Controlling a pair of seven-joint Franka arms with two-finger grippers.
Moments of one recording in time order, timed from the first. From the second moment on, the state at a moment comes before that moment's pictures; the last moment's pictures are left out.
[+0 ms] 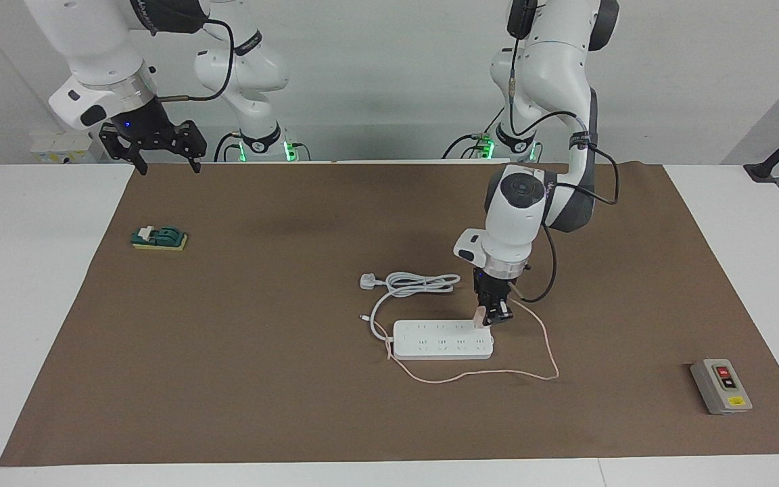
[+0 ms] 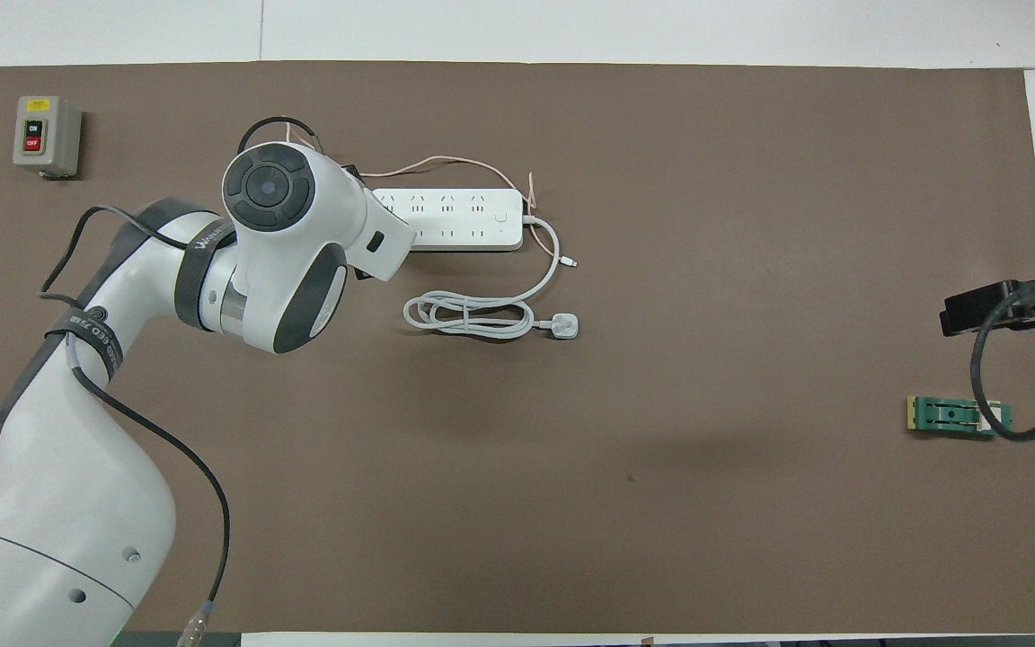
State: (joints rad) left arm -0.44 0.43 0.02 -1.73 0.08 2.35 0.97; right arm -0.05 -0.10 0.04 -1.68 -0.02 1.52 -0.05
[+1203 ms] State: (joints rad) left arm -0.45 0.44 0.01 -1.73 0.09 2.37 0.97; right arm -0.05 -0.10 0.04 -1.68 -0.02 1.52 -0.05
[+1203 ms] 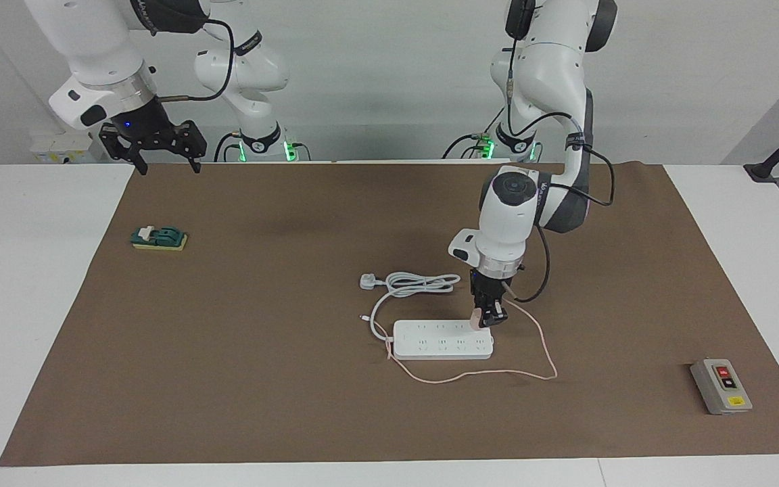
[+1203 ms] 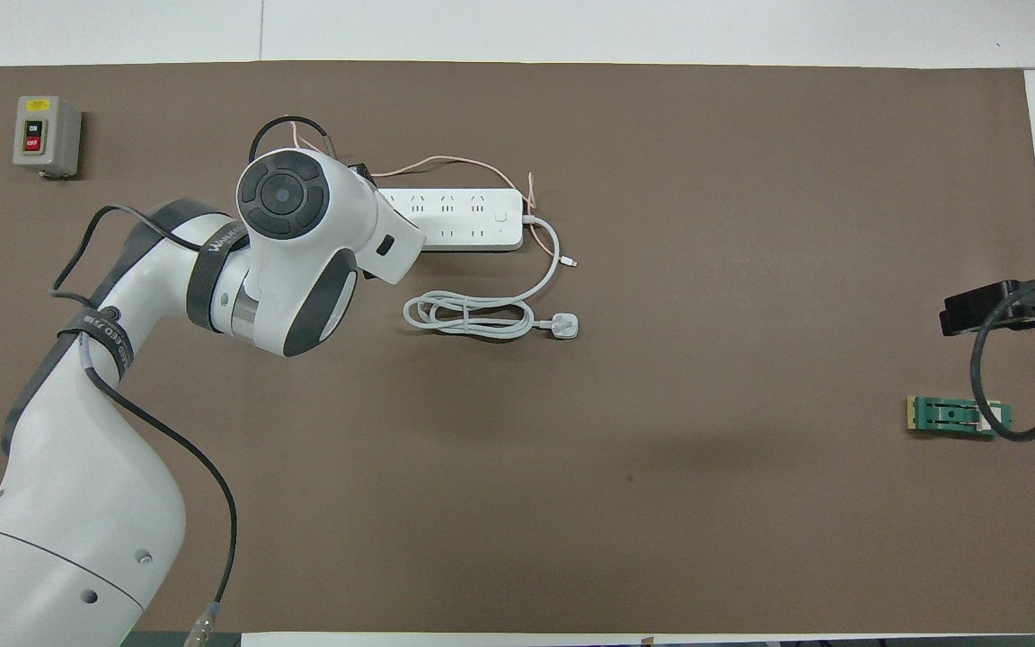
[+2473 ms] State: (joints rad) left arm -0.45 0.45 0.02 -1.70 0.09 2.30 0.97; right arm -0.05 -0.10 0.04 -1.68 -0.02 1.52 -0.05
